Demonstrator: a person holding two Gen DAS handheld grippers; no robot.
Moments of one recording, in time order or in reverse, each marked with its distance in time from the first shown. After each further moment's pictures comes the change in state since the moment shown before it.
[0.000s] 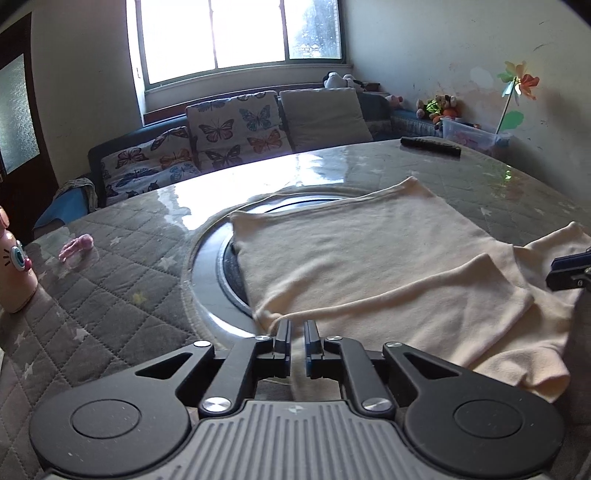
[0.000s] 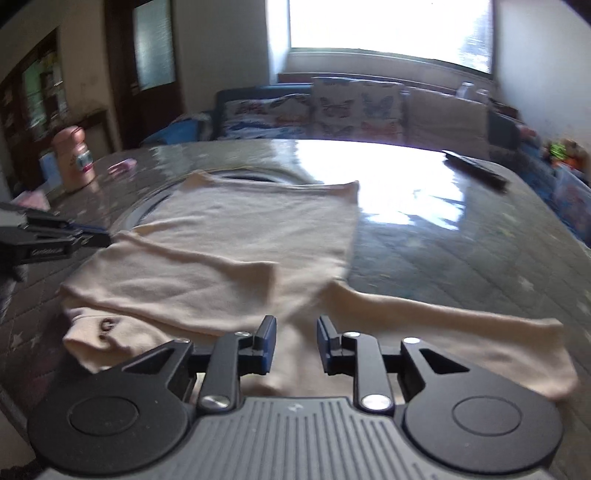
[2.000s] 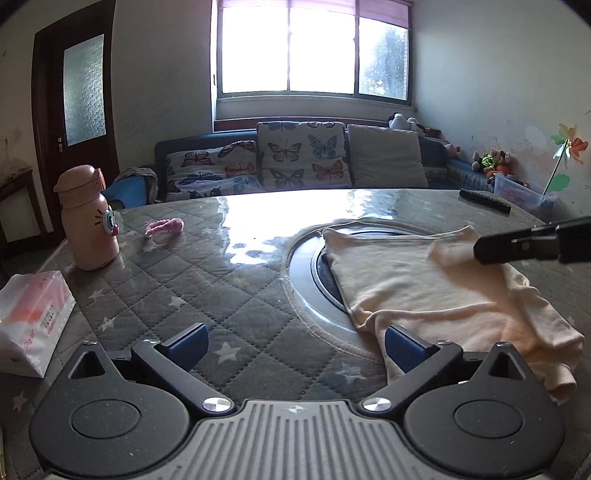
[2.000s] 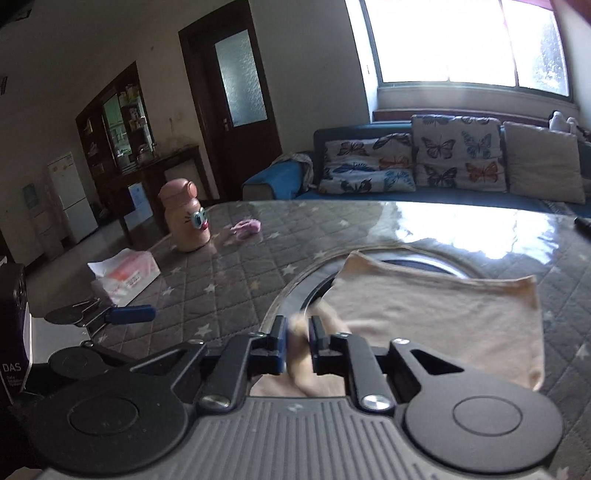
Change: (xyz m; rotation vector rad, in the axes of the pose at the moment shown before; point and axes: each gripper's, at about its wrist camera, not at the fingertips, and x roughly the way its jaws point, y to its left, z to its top) left arm -0.061 0.062 -0.031 -0.197 -0.096 0.143; right arm 0.021 0.149 0.086 -0.084 -0.093 0.375
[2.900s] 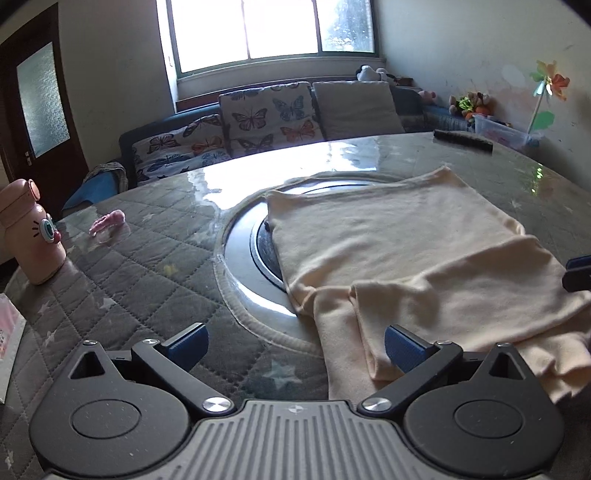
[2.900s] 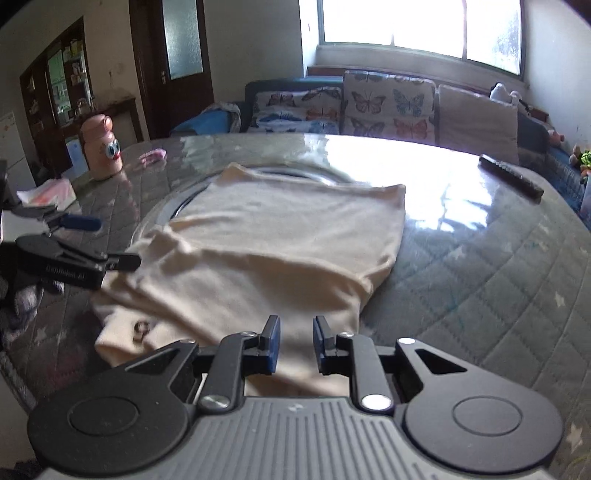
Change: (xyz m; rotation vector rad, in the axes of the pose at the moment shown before) left arm 0.056 -0.061 0.002 0.134 0.111 -0.018; right arm -0.054 -0.095 -0.068 0.004 0.123 -0.238
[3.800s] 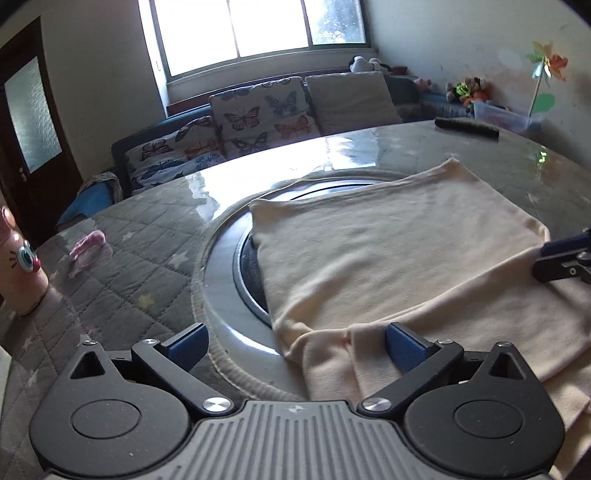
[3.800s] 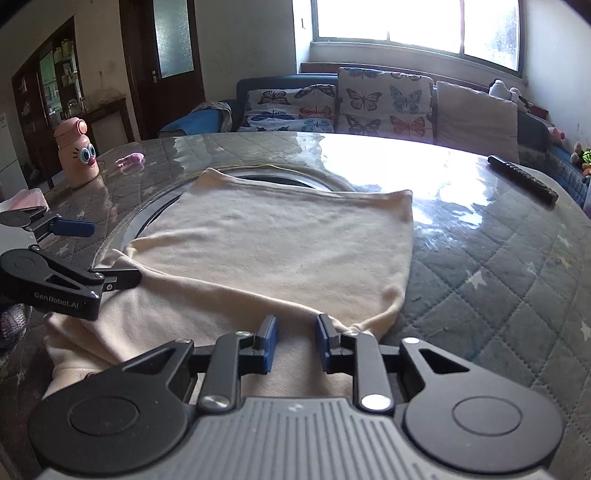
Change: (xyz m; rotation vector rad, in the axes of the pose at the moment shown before) left arm 0.040 -0.012 0.018 0.053 0.022 0.011; right arm 0.054 -0.009 0.017 0.000 0.024 -0.015
